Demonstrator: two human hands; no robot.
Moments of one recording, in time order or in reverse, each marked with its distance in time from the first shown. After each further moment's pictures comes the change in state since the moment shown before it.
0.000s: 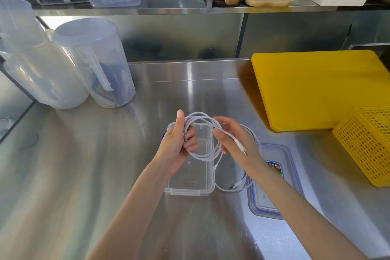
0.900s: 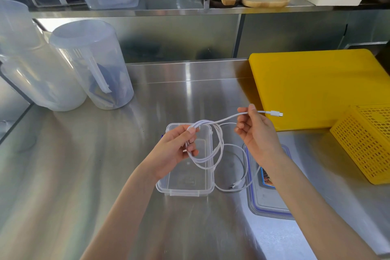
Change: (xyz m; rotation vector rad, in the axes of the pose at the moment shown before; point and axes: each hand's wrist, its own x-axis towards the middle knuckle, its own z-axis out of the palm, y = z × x) left_hand -0.007 0.001 -0.020 0.258 -0.162 0.005; right_hand 0.010 -0.020 -0.025 0.625 0.304 0.207
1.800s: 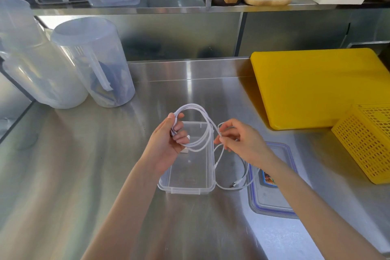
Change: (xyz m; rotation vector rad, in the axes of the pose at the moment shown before) left_hand 0.008 0.008 -0.004 -0.469 0.211 0.006; right_hand -0.006 0.016 -0.005 -0.985 -0.375 -0.190
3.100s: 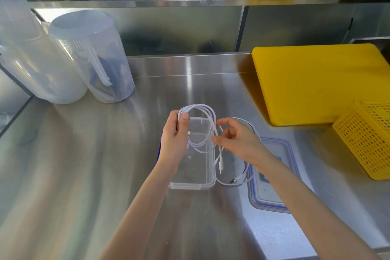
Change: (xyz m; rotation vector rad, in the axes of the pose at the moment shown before) left_hand -0.006 -0.025 0.009 0.753 0.196 0.446; right_hand 0.000 -0.008 0.010 0.018 -0.014 0.174
